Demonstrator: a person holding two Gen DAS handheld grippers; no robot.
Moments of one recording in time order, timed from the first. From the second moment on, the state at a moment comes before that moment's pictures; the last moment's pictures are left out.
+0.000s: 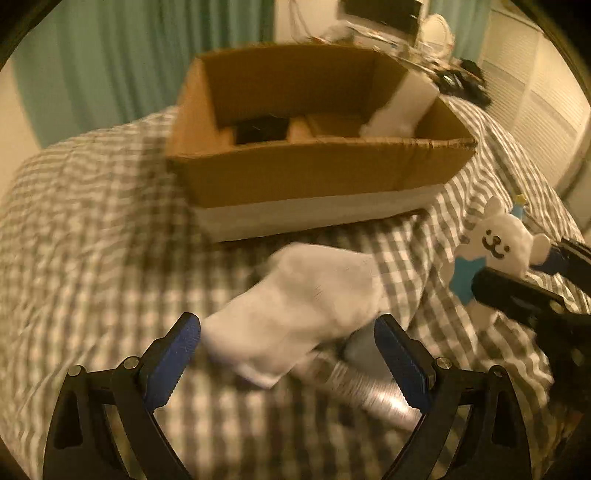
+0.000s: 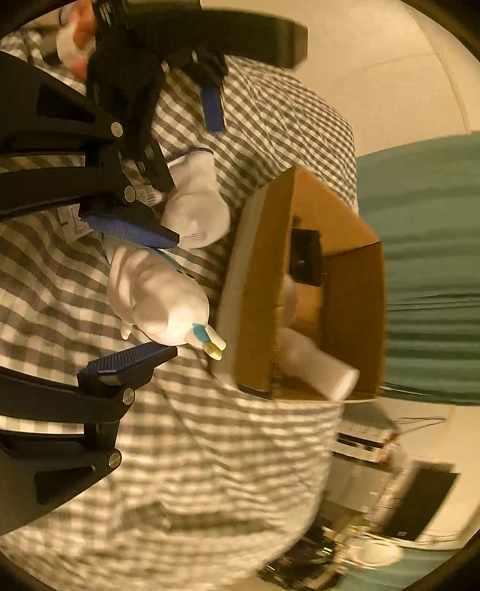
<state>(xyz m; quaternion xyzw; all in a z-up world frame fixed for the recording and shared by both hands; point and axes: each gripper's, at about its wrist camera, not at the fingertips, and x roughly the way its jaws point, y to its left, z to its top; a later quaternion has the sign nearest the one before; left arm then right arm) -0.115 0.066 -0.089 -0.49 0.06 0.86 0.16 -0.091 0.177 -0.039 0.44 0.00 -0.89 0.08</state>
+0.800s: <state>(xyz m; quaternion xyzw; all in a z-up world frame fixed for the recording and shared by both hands) -0.103 0.040 -0.090 -0.49 0.03 0.86 0.10 -0.082 0.182 -0.061 0.46 -0.01 -0.89 0.06</state>
